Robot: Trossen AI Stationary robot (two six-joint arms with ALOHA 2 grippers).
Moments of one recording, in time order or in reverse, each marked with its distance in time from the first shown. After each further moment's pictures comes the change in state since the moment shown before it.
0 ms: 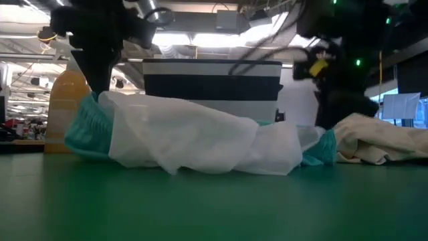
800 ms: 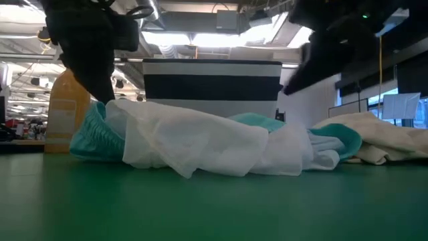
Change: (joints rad) left arm -0.023 -0.271 -0.367 0.495 -0.038 -0.071; right arm 0.097 -0.141 -0.034 0.467 -0.087 -0.252
